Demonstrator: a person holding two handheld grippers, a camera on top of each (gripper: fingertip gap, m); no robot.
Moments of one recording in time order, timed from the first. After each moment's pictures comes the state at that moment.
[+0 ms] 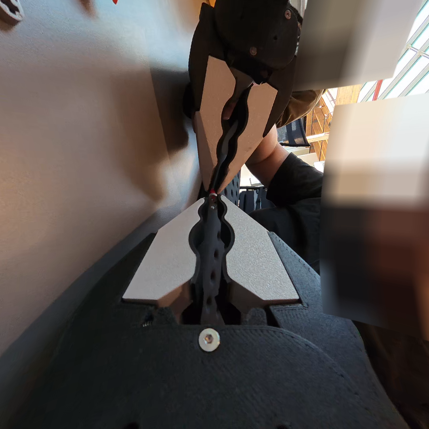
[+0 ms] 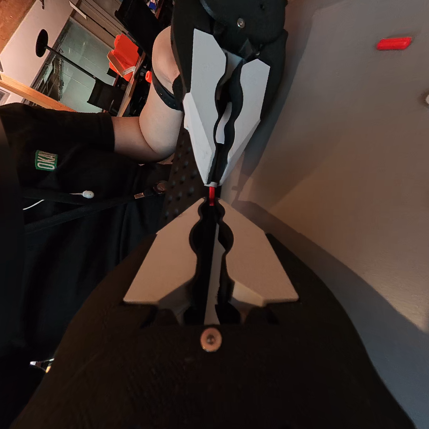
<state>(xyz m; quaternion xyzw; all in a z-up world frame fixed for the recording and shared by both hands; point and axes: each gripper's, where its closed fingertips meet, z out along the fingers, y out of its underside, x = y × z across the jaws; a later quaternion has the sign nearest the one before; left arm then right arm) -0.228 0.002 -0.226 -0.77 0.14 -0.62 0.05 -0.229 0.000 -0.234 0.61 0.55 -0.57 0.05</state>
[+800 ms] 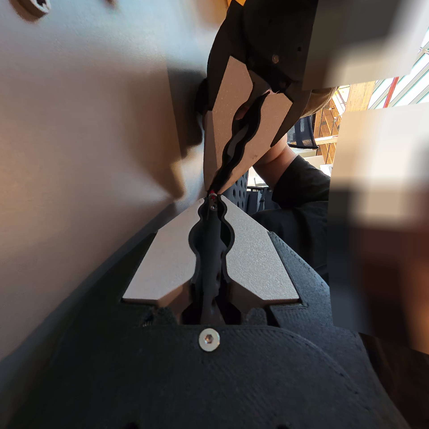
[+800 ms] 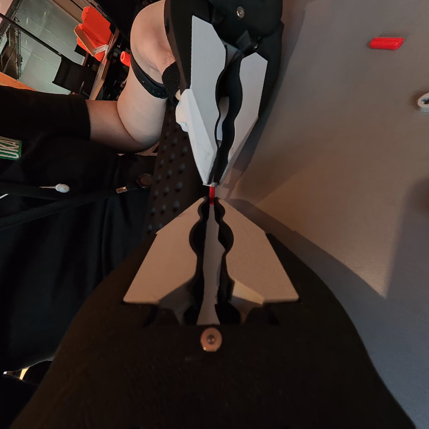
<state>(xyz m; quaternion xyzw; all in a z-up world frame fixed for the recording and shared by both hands) -0.228 0.004 -0.235 -0.79 0.13 -0.60 0.04 -0.229 0.000 -0.244 0.62 0.58 -0.53 0.02</state>
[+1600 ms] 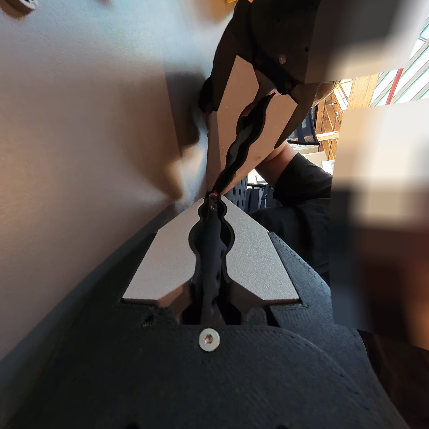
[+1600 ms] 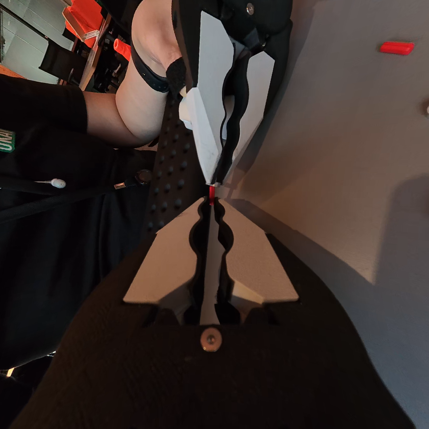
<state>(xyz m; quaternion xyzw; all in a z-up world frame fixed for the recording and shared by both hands) -0.227 0.002 -0.235 -0.79 0.14 -0.60 0.04 -0.228 -0.004 -0.241 0.62 0.59 -0.51 0.02</state>
